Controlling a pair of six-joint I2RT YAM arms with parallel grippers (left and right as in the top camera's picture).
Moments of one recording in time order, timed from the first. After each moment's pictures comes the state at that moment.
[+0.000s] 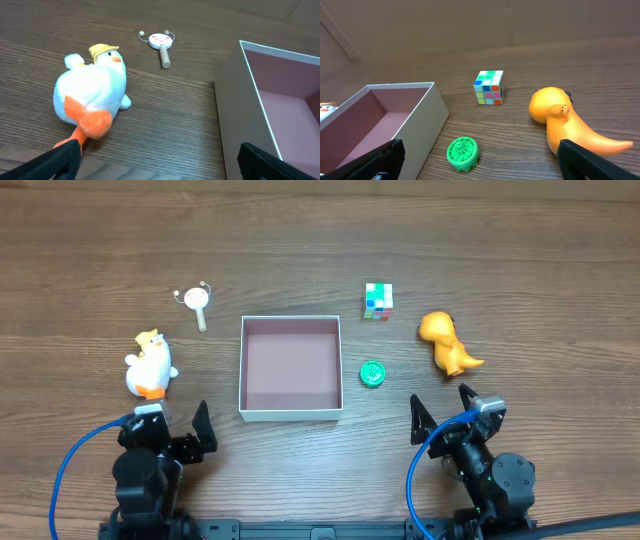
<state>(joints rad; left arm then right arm) 0.07 0.02 0.16 -0.58 0.02 -0.20 0.13 0.01 0.11 -0.30 -0.20 0.17</state>
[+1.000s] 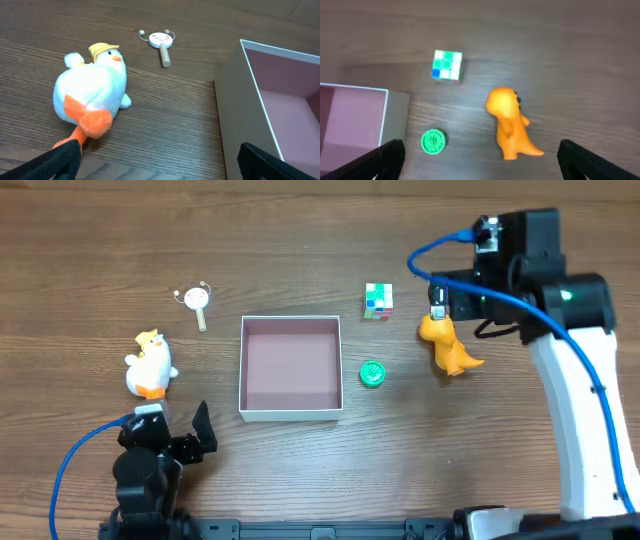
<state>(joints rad) 0.07 0.02 0.15 -0.58 0.02 -0.20 0.13 1.51 1.67 -1.18 -0.02 0.02</state>
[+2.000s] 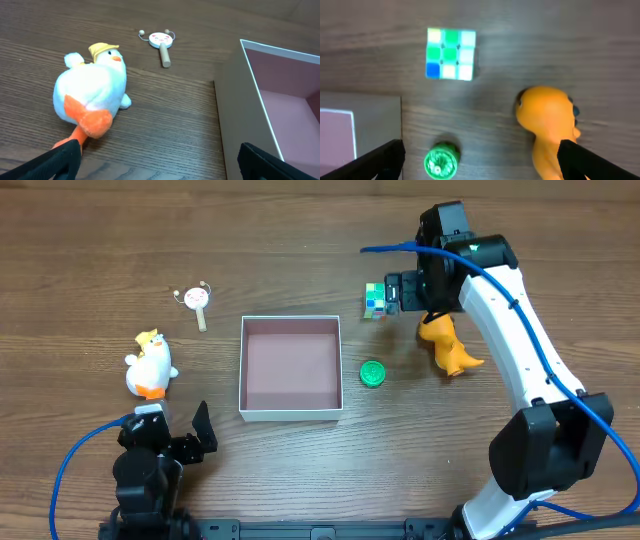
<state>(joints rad) 0.07 0.02 0.15 -0.58 0.02 -0.20 0.22 1.86 1.69 -1.09 -0.01 0.15</state>
